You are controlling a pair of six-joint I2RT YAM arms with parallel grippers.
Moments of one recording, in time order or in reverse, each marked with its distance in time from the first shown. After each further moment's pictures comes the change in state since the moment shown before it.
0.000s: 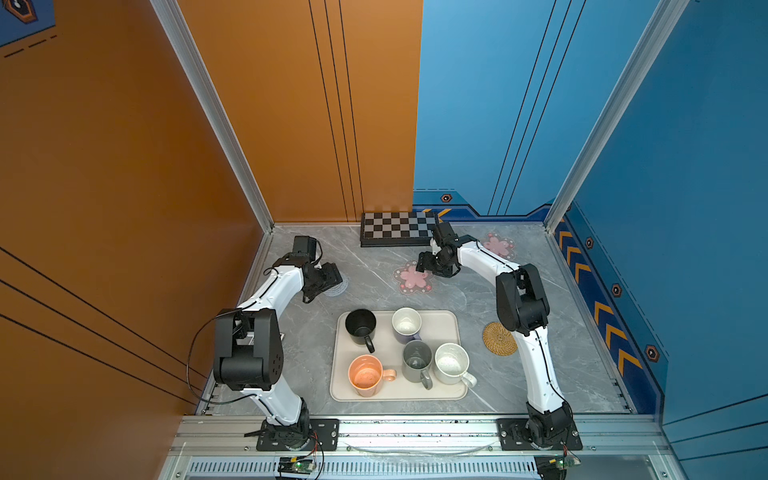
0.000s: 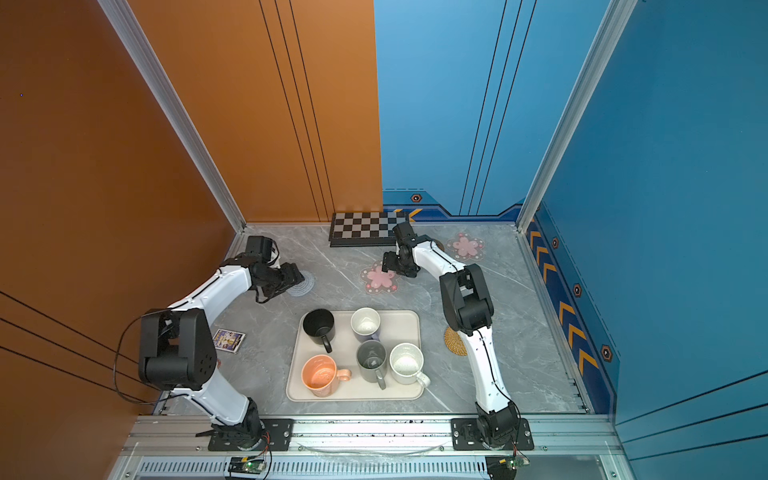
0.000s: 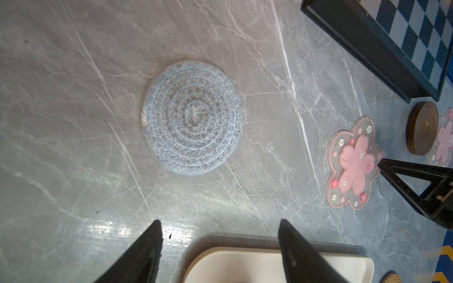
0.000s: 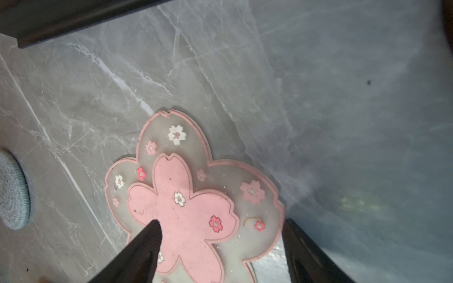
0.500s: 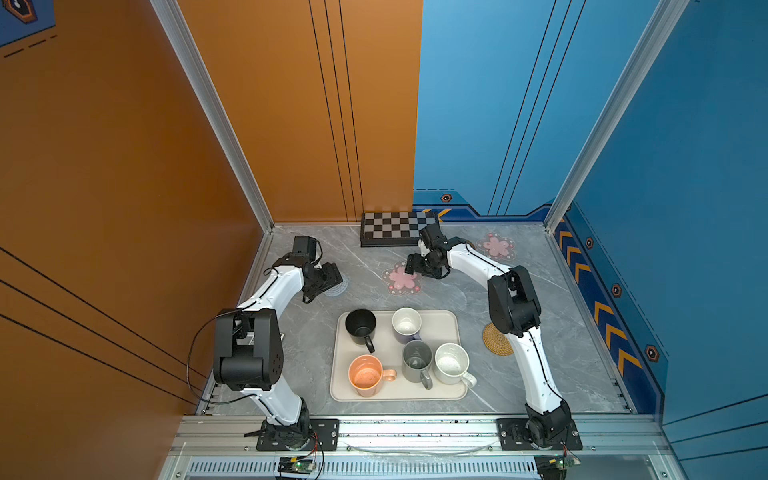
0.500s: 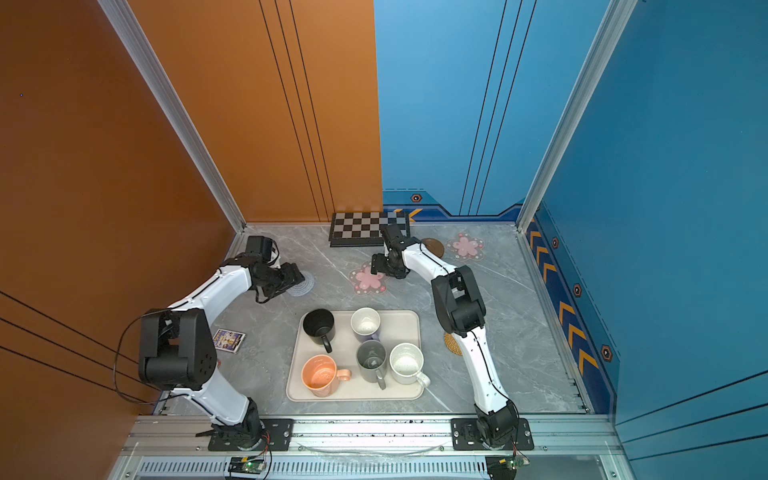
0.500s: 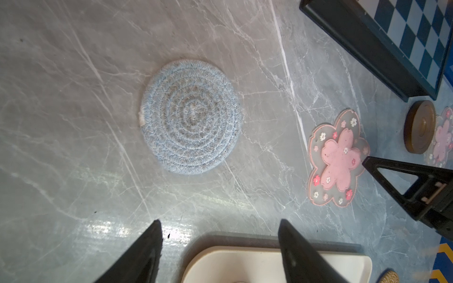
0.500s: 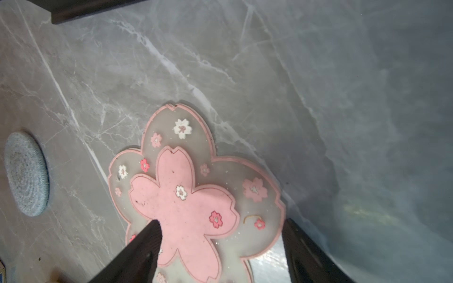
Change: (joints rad) left arm 0.000 0.000 0.000 0.000 0.008 0.000; right arm 0.072 0.042 0.060 0.018 -0.014 0.007
